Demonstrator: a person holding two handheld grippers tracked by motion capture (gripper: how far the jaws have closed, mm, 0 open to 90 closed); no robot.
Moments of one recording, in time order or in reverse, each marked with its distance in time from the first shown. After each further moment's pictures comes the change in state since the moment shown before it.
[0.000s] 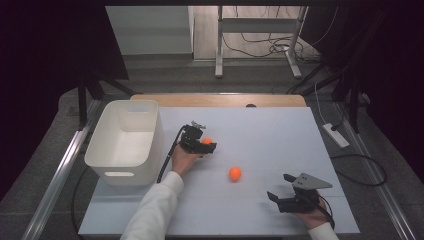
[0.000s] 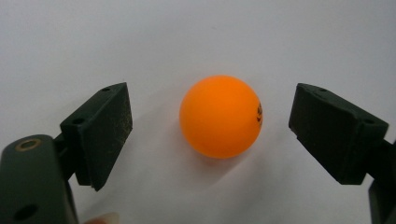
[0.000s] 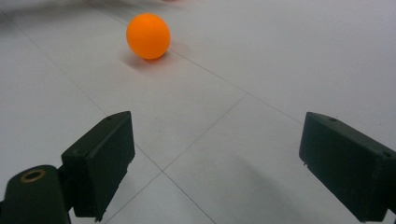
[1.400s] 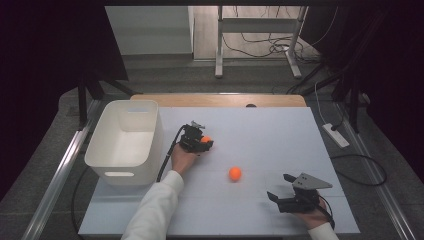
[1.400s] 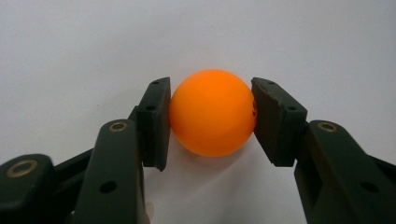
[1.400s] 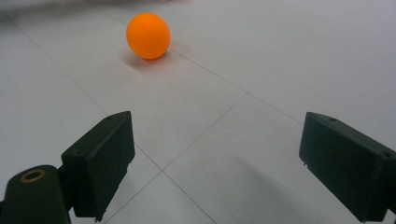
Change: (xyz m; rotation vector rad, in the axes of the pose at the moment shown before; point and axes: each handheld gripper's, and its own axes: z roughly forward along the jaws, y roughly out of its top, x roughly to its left) left arm 0.003 0.000 -0.001 -0.008 -0.021 0.020; right arm 0.000 0.000 0.000 -0.002 -0.001 0.001
